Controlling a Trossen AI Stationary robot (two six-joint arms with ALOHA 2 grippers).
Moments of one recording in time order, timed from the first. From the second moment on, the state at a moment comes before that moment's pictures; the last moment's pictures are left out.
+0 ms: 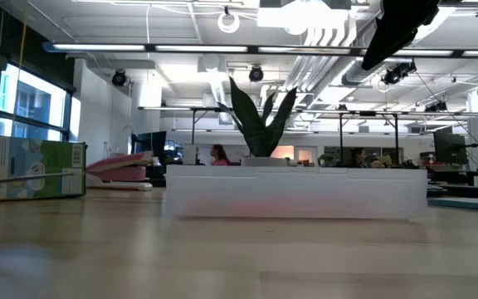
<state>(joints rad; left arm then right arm) -0.83 1.93 1.24 -0.92 -0.13 -1.58 0.30 1.19 1.05 -0.90 0.43 0.50</state>
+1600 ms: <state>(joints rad) -0.73 1.82 1.24 -0.89 -0.17 -1.44 0.30 1.19 1.05 -0.89 0.42 0.50</state>
